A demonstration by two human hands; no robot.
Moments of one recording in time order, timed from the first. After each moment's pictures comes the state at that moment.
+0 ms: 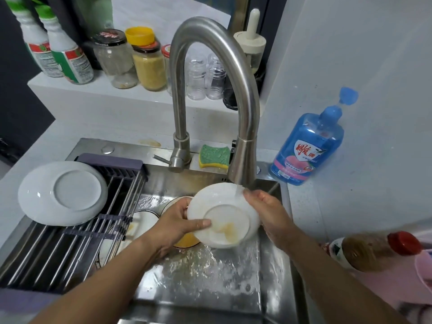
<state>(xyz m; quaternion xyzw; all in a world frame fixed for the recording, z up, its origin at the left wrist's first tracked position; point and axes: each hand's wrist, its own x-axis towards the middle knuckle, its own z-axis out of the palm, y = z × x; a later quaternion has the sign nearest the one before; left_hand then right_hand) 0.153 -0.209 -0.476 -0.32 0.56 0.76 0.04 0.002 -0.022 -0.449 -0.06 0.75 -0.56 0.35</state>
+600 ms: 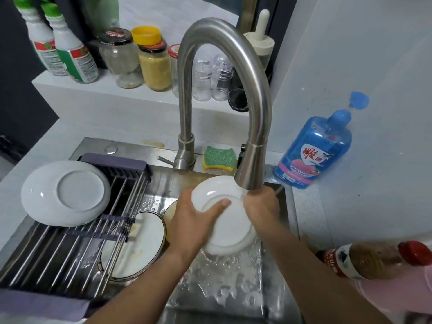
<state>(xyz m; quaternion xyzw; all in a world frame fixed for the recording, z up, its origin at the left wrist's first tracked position) 0.134 -0.176 -0.458 -0.41 0.71 0.55 -0.15 0.005 -0.077 -0.417 0.00 0.92 -0.34 0.20</state>
